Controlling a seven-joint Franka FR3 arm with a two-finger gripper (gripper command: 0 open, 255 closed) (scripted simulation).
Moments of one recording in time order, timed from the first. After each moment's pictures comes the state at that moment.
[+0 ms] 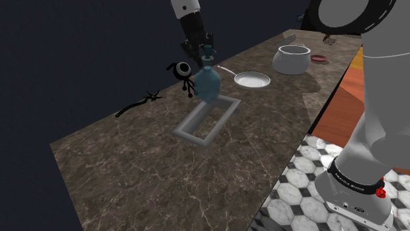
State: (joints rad) arm 0.10 0.44 0.05 -1.11 0.02 1.16 0.26
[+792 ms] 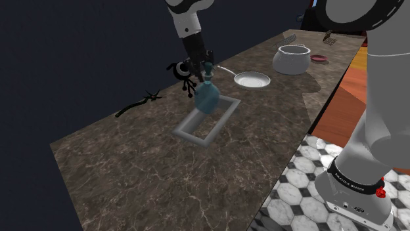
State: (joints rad) arm 0.10 0.40 0.05 -1.33 0.02 1.35 0.26
